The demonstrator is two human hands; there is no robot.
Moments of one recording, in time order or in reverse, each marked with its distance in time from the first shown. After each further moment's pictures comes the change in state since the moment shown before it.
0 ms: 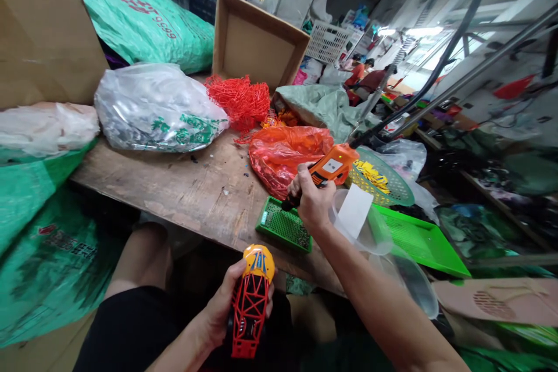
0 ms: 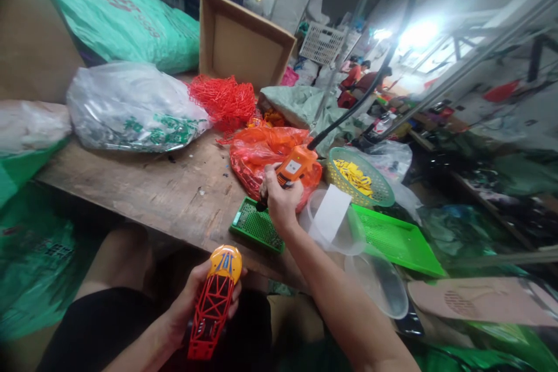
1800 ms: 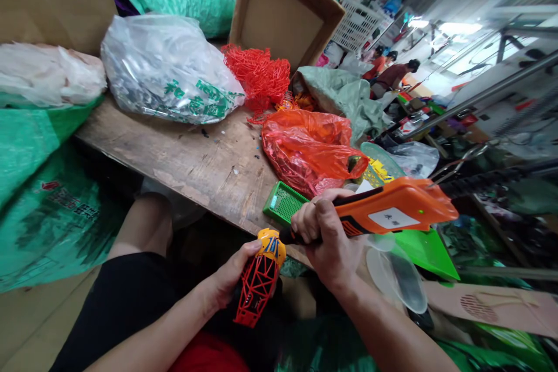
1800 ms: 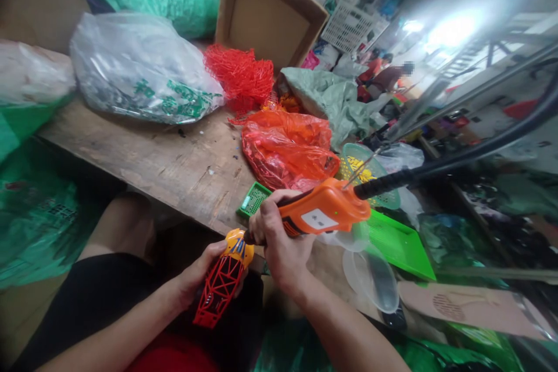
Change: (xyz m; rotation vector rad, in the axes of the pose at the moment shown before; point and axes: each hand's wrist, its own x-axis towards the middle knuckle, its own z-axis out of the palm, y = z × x) left_hand 0.010 -0.005 -0.007 0.041 0.062 -0.074; right_hand -0.088 -0.059 0.014 -0.026 -0.183 0.134
